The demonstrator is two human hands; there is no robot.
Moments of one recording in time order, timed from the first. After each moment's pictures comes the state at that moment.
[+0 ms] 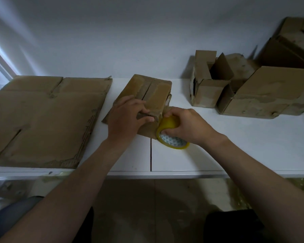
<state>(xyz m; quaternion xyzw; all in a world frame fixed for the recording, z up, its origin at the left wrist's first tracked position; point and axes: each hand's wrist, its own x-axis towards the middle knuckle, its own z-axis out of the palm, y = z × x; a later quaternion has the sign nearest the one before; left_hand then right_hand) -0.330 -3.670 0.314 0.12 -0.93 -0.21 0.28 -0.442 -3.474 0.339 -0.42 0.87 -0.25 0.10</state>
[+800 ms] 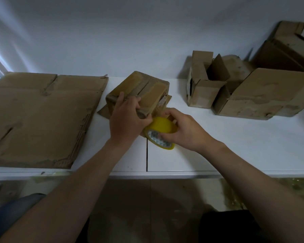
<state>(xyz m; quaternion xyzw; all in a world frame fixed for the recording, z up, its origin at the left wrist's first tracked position) -0.342 -3.651 0.301 0.22 -0.89 -0.24 0.31 -0.427 -3.465 0.335 -0.43 0.83 -0.34 0.13</state>
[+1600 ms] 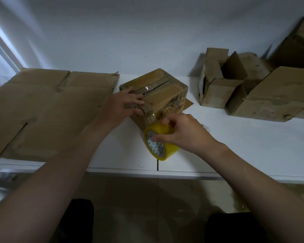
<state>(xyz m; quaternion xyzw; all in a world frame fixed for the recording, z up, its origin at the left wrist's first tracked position) -0.325 -3.743 0.314 0.06 -0.90 -0.38 0.22 -0.405 -3.495 0.338 -0.43 0.85 -0.29 0.12</state>
